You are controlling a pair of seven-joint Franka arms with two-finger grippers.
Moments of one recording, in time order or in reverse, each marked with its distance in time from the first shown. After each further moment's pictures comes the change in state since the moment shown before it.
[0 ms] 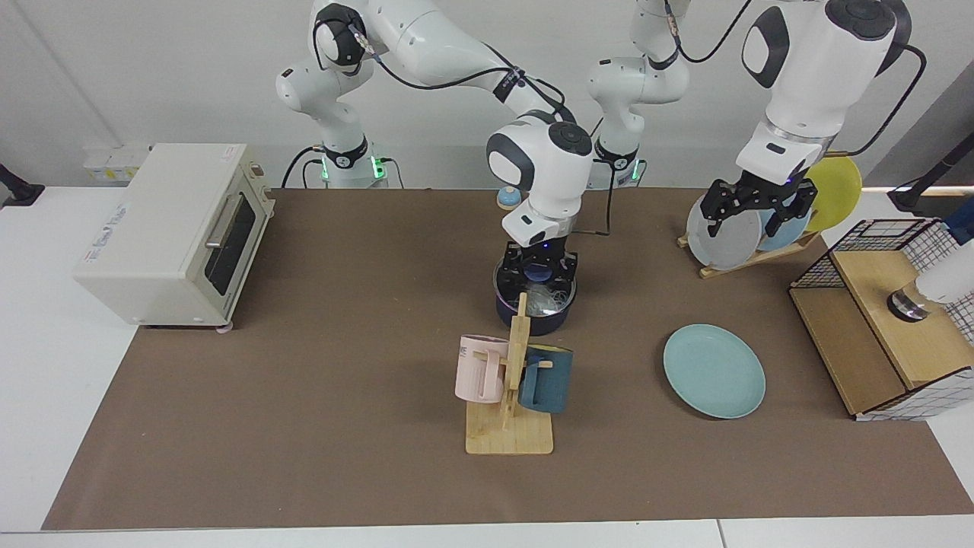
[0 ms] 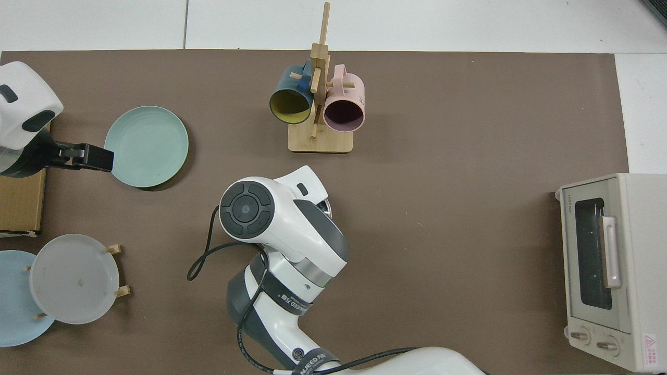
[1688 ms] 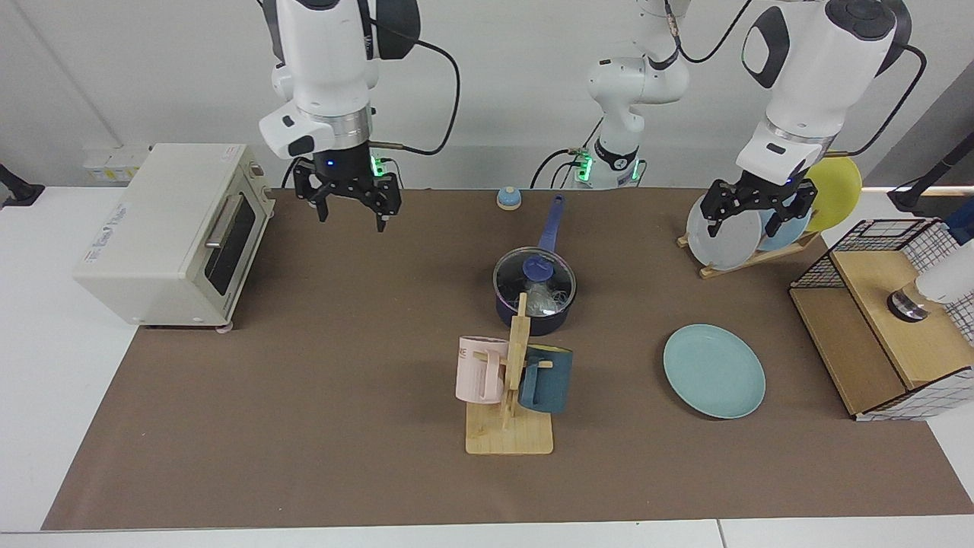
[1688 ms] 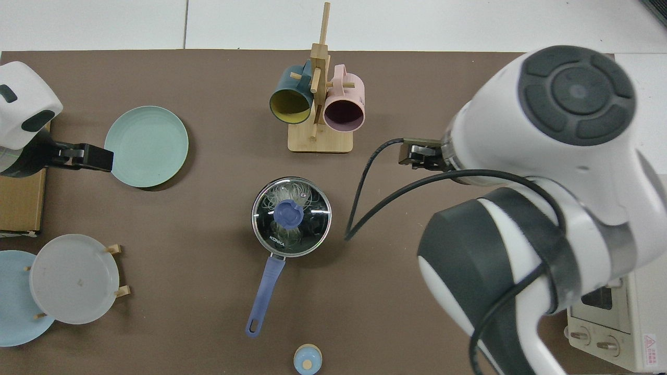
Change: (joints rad) left arm 0.000 0.000 0.000 0.000 -0.001 -0.001 0.000; right arm -0.462 -0.481 -0.009 -0.110 0.000 -0.352 -0.525
